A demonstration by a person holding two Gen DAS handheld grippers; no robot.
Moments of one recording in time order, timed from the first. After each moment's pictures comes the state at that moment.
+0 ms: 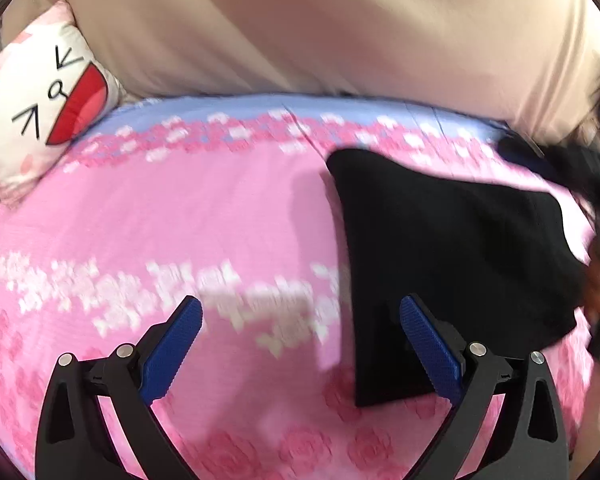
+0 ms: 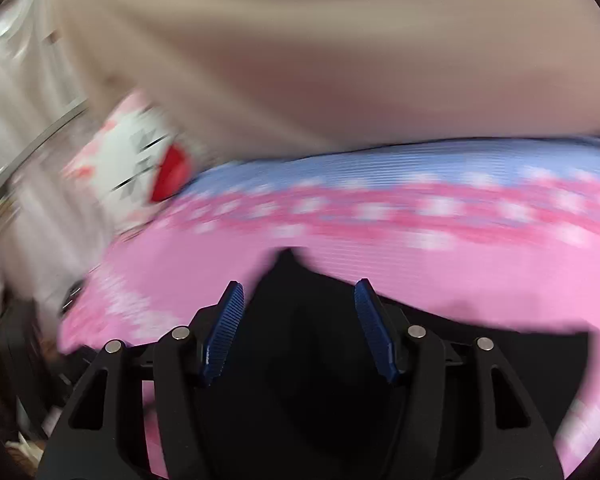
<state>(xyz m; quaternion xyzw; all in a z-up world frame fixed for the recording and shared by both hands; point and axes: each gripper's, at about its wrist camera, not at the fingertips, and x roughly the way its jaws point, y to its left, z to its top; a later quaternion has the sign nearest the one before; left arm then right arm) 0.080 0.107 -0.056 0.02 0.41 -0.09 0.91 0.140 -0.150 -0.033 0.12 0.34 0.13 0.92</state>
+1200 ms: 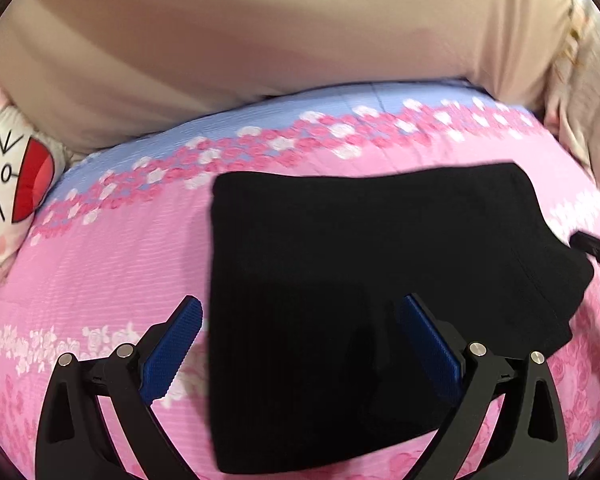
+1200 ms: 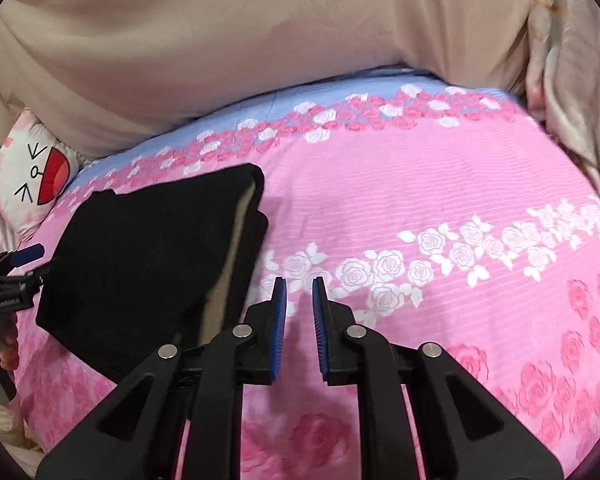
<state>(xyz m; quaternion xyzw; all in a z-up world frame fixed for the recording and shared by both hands) 0.093 -0.018 -0.064 0.12 0.41 -0.12 0.90 0.043 -0.283 -0.085 0.12 0.38 0.01 0.92</state>
